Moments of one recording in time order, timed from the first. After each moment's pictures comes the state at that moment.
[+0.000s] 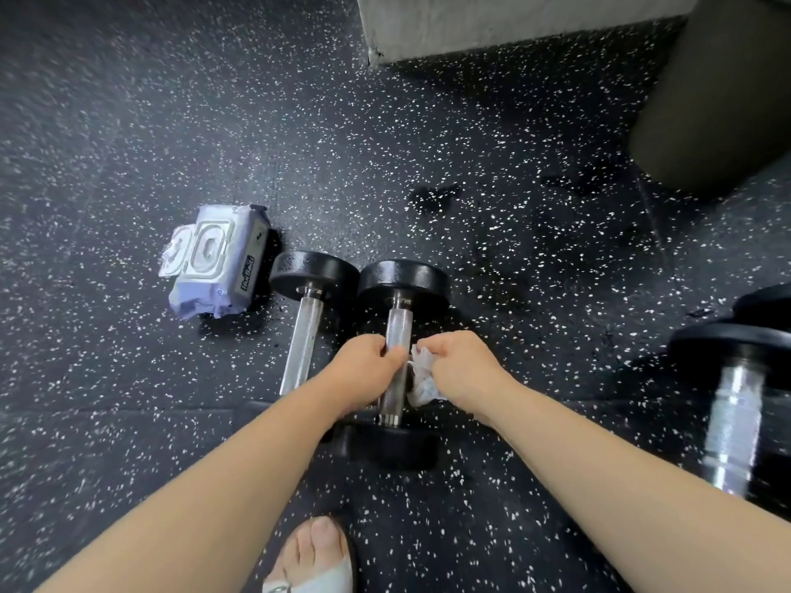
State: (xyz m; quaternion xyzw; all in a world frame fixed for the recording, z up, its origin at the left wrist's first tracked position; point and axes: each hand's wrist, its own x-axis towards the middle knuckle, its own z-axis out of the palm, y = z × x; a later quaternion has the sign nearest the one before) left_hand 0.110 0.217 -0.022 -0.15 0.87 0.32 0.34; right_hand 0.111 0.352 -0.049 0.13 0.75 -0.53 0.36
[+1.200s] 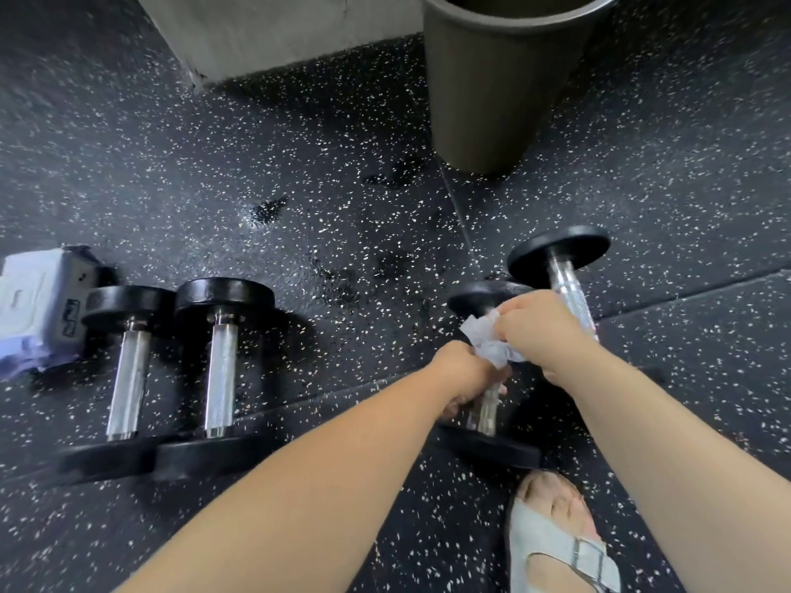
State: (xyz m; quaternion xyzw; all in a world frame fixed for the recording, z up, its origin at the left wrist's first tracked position) left_hand 0.146 0.510 -0.055 -0.15 0.69 0.50 0.50; right_hand 0.138 0.620 -0.007 0.32 0.79 -0.48 0.21
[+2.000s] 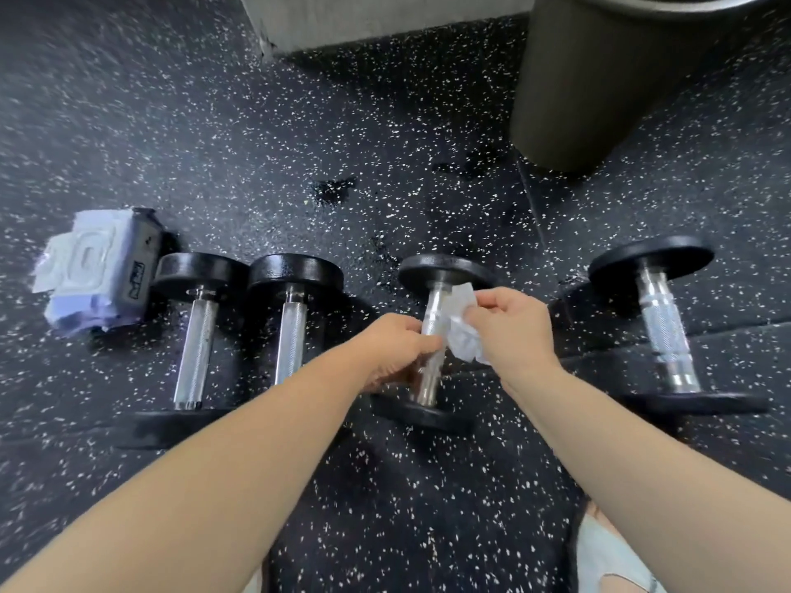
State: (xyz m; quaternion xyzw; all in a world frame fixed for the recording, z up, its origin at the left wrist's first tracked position) left_hand 0.099 0.357 -0.034 -0.16 0.71 0.51 0.46; right_hand 0.126 0.500 -0.013 0.31 0.75 -0.57 0.10
